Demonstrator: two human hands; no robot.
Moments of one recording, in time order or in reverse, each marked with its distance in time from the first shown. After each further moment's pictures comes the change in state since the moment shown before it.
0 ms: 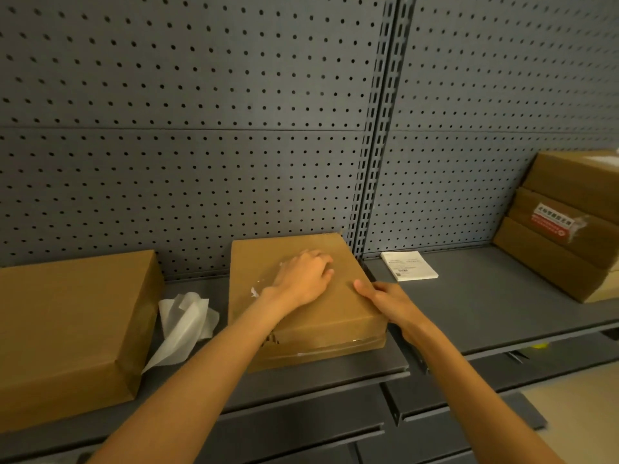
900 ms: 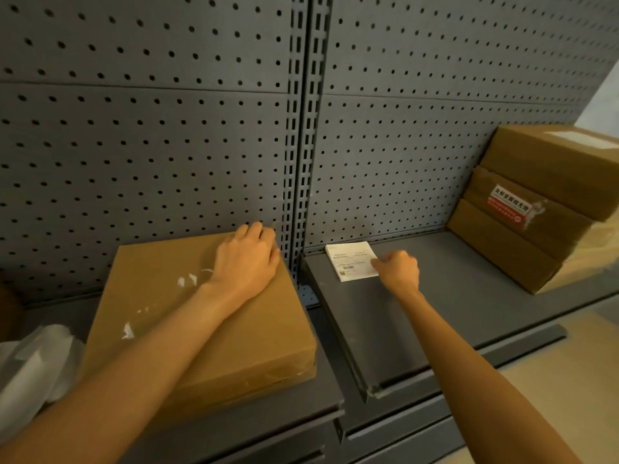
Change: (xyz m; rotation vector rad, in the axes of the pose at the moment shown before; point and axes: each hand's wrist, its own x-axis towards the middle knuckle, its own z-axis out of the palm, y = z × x) left_hand 0.082 0.010 0.045 0.210 0.270 -0.009; right_hand 0.126 0.056 -0.124 -0.432 0.545 0.129
